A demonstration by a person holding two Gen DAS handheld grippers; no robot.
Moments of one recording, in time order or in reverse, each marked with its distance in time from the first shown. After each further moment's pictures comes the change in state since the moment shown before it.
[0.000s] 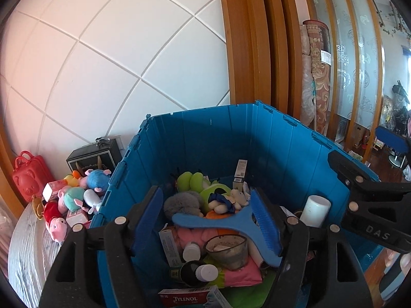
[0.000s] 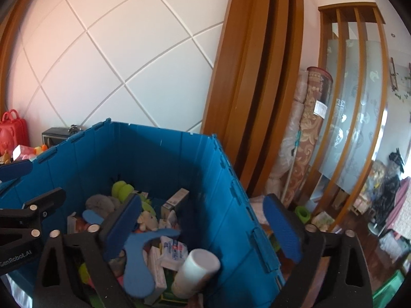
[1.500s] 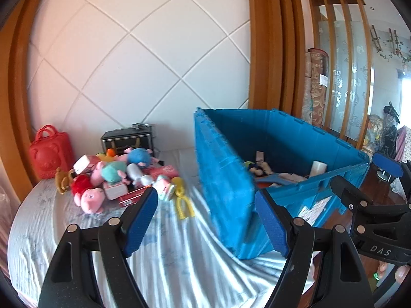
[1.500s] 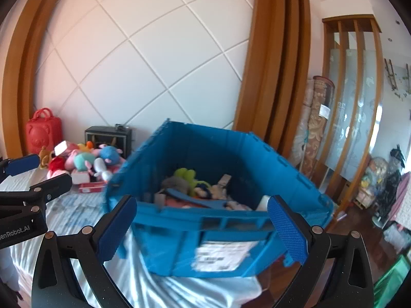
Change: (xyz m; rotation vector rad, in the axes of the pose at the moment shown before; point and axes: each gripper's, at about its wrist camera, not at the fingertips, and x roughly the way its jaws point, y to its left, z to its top) left arm -0.165 0.192 -0.113 -0.089 -0.071 -0.047; right arm -0.190 0.171 -0.039 0.005 -0.012 0.056
